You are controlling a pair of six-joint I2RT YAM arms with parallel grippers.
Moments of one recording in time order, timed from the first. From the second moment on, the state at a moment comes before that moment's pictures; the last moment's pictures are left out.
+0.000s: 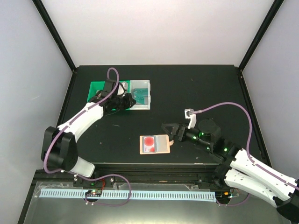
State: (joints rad) left arm -0.33 1.44 1.05 -0.37 0.38 -0.60; right arm 0.87 0.73 0.58 -0.13 -0.13 0.85
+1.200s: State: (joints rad) left arm -0.27 2.00 1.47 -0.37 0.35 -0.58; right arm 0.87 0.72 0.58 -0.22 -0.10 0.84
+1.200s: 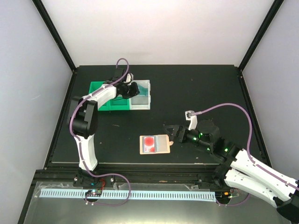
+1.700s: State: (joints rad) left arm -0.27 2.09 1.57 -0.37 0.36 -0.60; right arm 0.87 0.77 0.59 -0.22 -0.10 0.83
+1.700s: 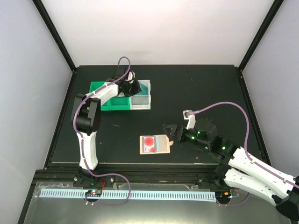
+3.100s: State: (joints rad) left arm -0.28 2.11 1.64 -0.43 0.35 -0.58; right arm 0.87 0.74 0.59 -0.24 -0.04 0.85
